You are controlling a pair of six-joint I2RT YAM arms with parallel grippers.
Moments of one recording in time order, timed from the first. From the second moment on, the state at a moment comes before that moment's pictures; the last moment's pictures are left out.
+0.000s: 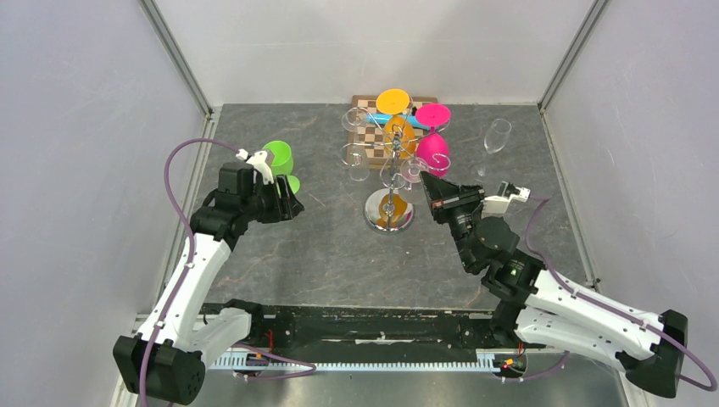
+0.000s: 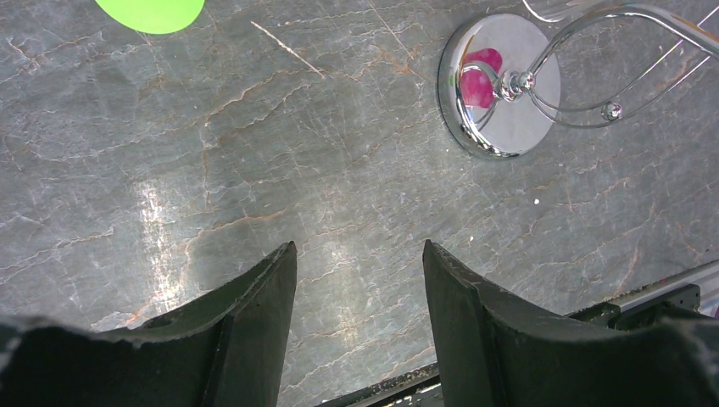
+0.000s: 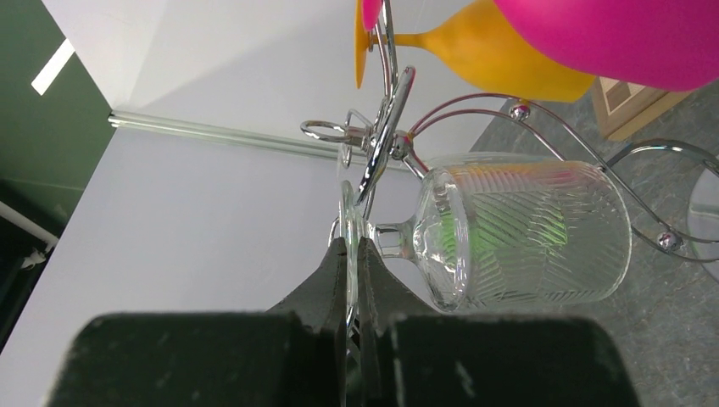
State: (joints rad) left arm -0.19 0.97 0.90 -0.66 0.24 -0.32; right arm 0.98 0.78 0.65 0.25 0.80 1.33
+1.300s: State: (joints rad) left arm -0.29 0.81 0.82 -0.58 0.64 -0.50; right arm 0.98 0.59 0.55 0.04 0.23 0.62
